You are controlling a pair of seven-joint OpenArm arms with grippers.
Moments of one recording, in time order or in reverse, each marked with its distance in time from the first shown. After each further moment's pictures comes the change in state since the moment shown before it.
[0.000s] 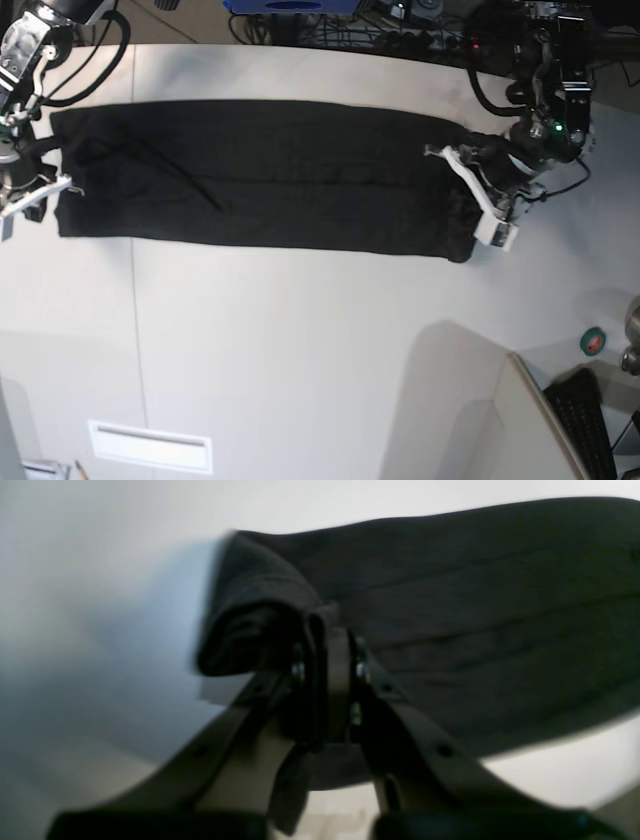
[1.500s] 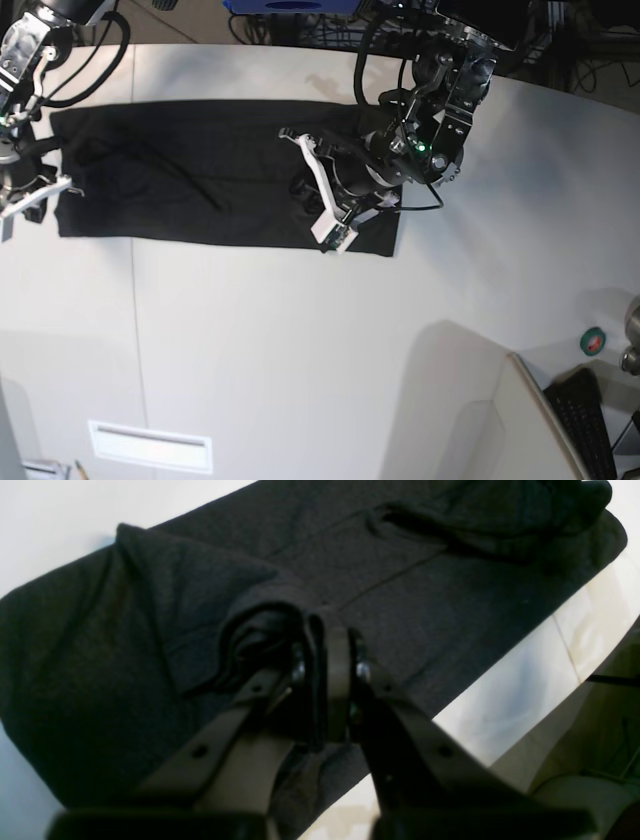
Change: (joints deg) left arm -10.0 6.4 28.4 -8.5 -0.2 8.3 0.3; right arm 0.2 0.0 0.0 -0.1 0.0 0.0 0.0
